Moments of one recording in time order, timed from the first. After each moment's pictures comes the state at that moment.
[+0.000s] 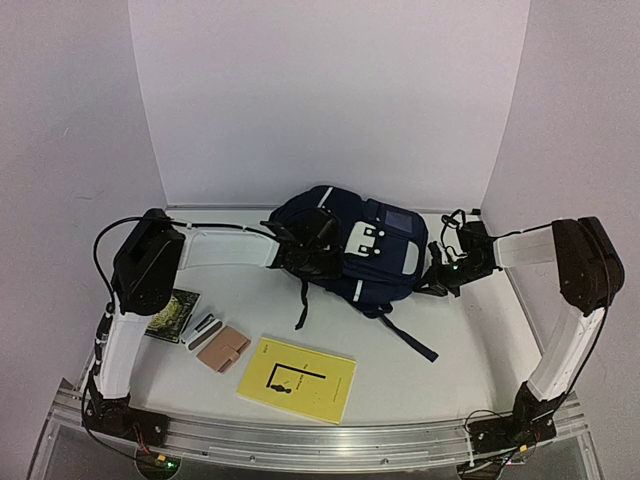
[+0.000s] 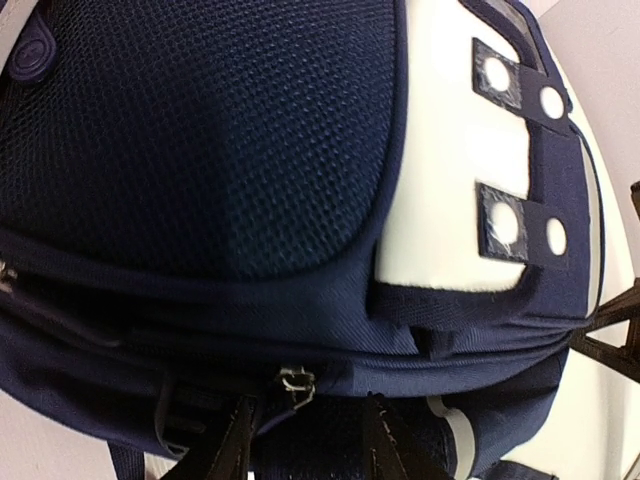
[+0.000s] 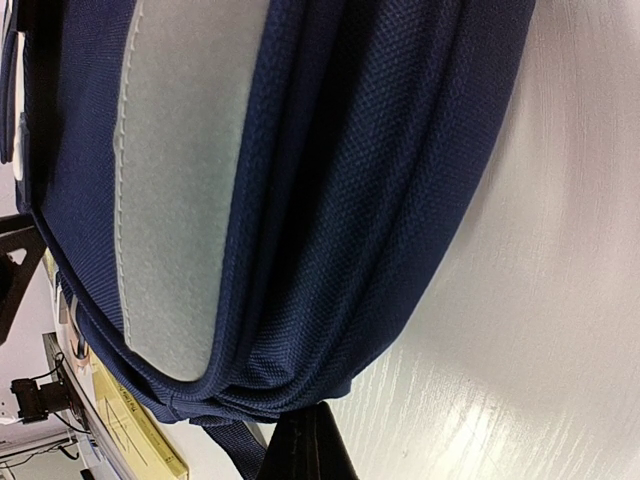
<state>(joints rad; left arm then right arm) -0.90 2.22 1.74 -0.31 -0.16 -0.70 0.18 1.82 1.01 -0.26 -0.60 0.32</state>
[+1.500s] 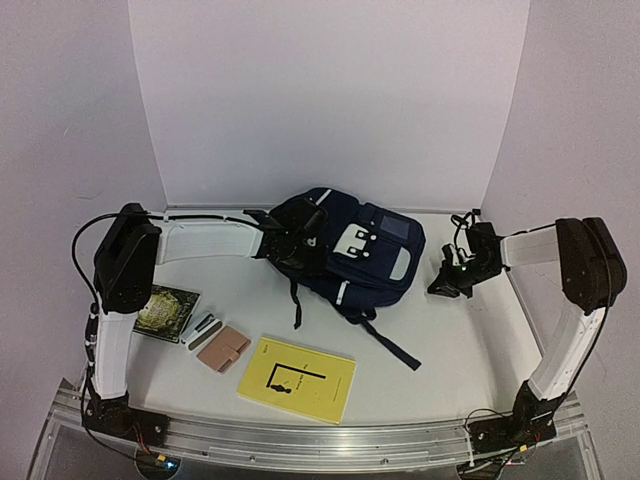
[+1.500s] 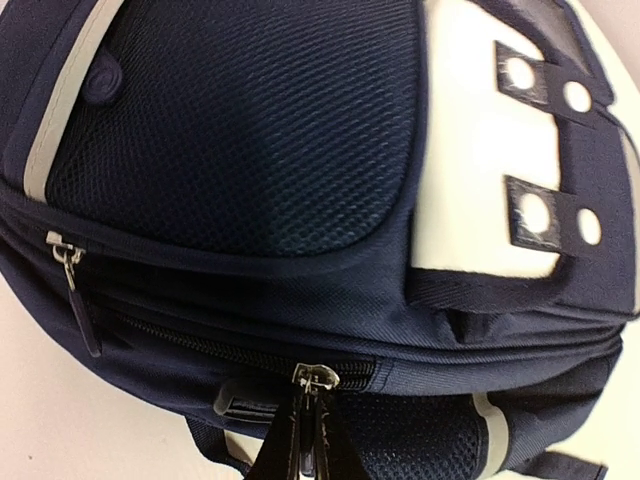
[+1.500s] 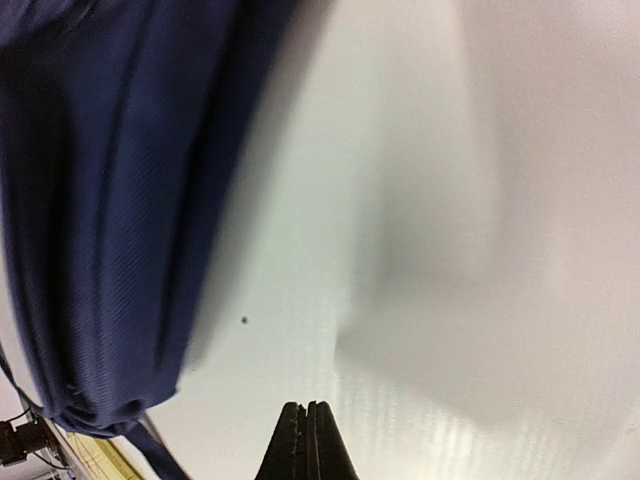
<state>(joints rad) -0.87 2.12 1.69 -0.46 -0.22 -0.51 0.12 1.82 1.01 -0.30 -0.47 0.31</state>
